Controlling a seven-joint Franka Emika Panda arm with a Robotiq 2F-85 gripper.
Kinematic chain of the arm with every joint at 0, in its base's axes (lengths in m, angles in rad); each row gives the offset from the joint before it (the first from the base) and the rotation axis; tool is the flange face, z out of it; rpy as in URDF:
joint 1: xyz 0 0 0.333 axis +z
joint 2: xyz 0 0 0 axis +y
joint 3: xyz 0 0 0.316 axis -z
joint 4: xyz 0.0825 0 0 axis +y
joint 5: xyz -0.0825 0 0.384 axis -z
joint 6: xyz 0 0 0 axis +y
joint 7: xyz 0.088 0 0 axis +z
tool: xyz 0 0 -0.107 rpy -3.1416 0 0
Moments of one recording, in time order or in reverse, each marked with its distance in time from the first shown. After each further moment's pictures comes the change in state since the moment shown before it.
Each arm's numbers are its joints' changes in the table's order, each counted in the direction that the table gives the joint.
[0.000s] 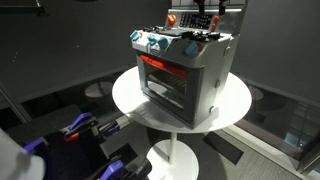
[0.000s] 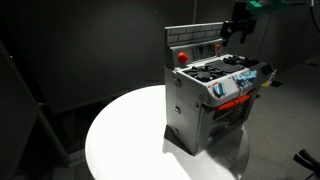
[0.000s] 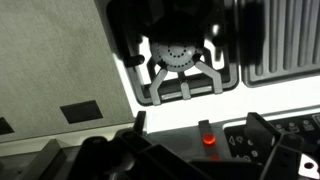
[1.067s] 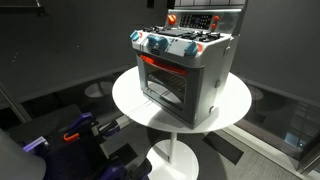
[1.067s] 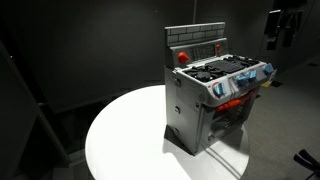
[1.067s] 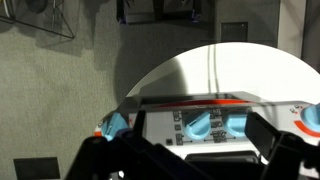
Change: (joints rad) arm -0.002 -0.372 -0.056 0.326 -0.120 0.336 0.194
